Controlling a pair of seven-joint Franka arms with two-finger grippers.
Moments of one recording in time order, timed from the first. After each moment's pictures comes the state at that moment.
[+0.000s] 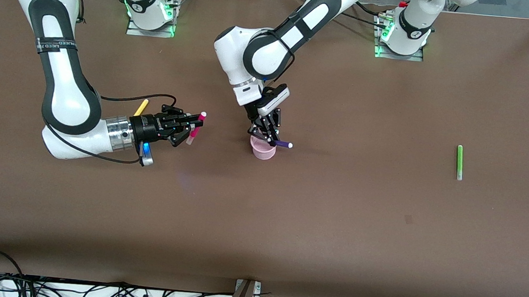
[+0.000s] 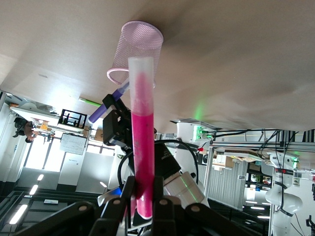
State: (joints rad) left arm -0.90 0.80 -0.10 -1.35 0.88 1.90 -2.46; right arm 0.13 0.56 0.02 -1.65 1.13 1.56 0.67
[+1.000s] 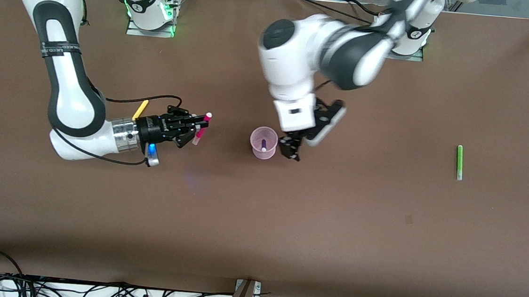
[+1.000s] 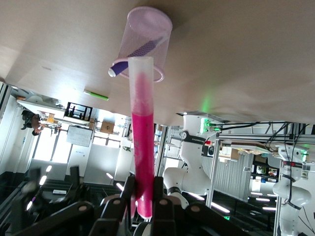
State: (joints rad) left arm -0.59 0.50 -0.08 -1.28 0.33 1.82 -1.64; right arm 0.17 0.59 0.03 -1.65 1.22 1.58 0.68
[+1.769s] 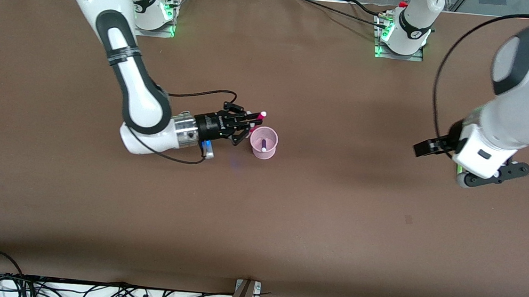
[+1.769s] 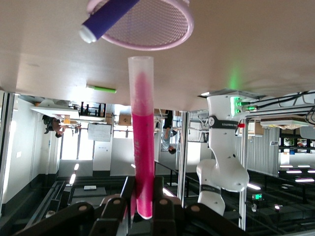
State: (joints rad) left arm -0.05 0.33 -0.08 -1.34 0.01 1.49 -0.32; right arm 0.41 0.65 0.03 -1.66 1.44 1.79 0.80
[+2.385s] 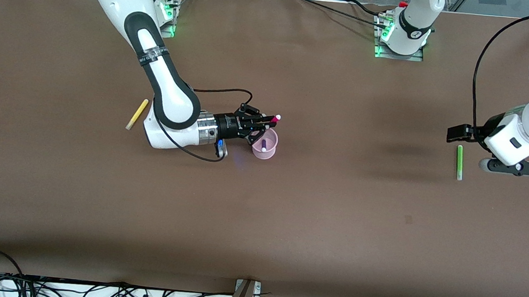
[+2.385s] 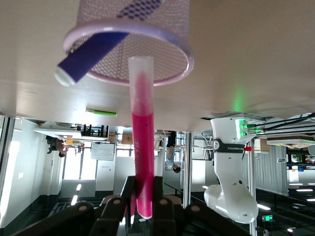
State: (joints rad) left arm 0.06 0.18 -0.08 -1.63 0.02 1.61 -0.01; right arm 0.47 0.68 0.03 -1.66 1.44 1.91 0.80
